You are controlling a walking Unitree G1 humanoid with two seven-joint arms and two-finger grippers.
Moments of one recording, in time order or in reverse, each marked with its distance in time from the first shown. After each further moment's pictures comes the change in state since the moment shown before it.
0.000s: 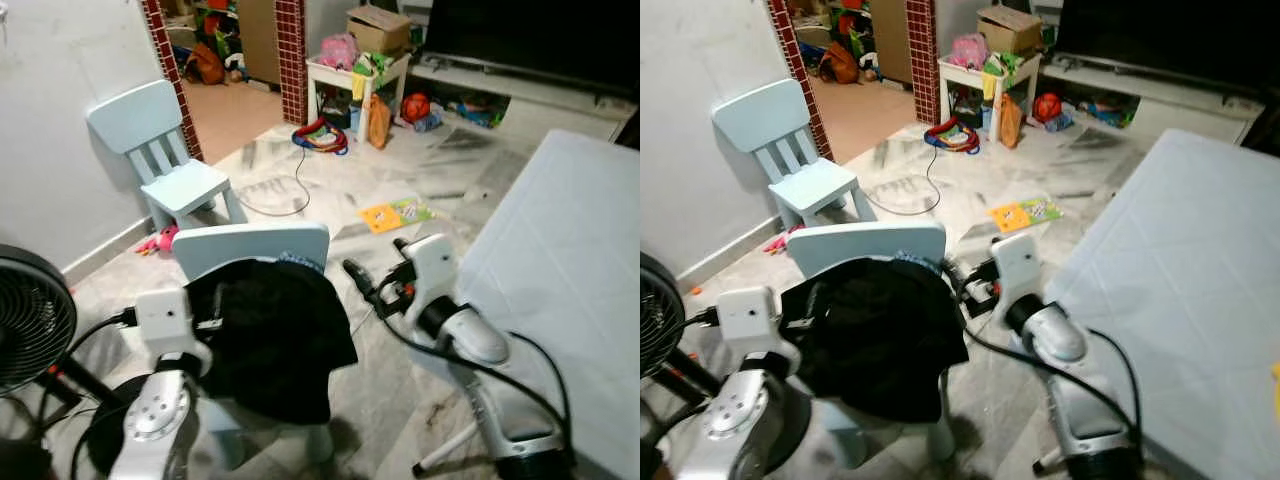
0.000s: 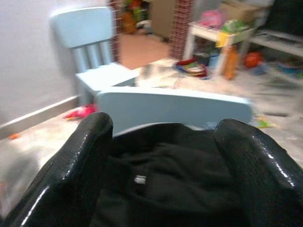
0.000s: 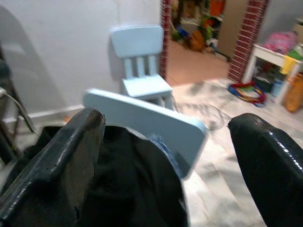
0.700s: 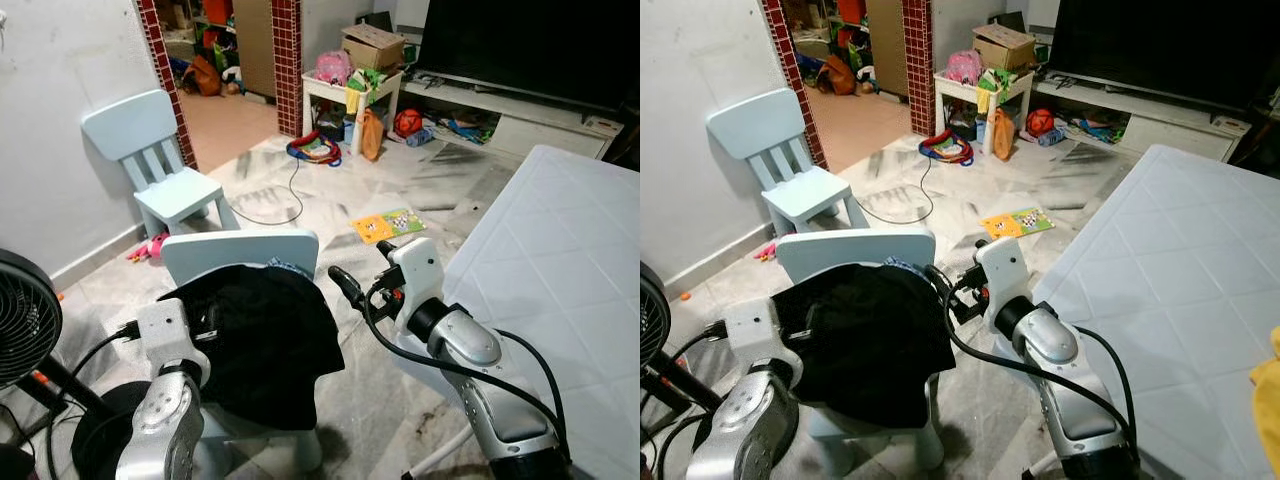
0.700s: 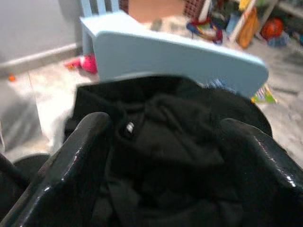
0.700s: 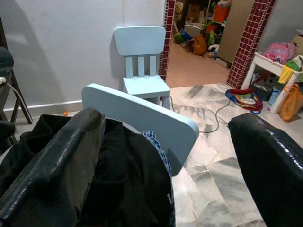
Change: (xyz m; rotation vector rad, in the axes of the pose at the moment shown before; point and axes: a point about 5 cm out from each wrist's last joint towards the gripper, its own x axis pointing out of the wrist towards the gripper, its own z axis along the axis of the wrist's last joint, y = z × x) left arm 0.015 -0.009 -0.028 -0.091 0.225 0.039; right arm -0.006 -0.006 -0.004 -0.035 0.020 0.004
